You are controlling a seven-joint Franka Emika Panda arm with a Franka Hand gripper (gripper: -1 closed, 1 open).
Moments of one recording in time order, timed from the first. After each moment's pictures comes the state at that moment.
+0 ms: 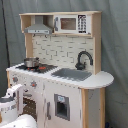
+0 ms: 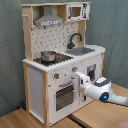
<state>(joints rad) -0.75 -1.54 1.70 -2.42 -0.23 3.06 1.11</state>
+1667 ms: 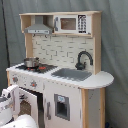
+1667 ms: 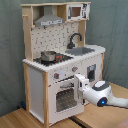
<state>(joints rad) -0.72 -1.54 1.71 -2.34 -0.30 2.88 1.16</state>
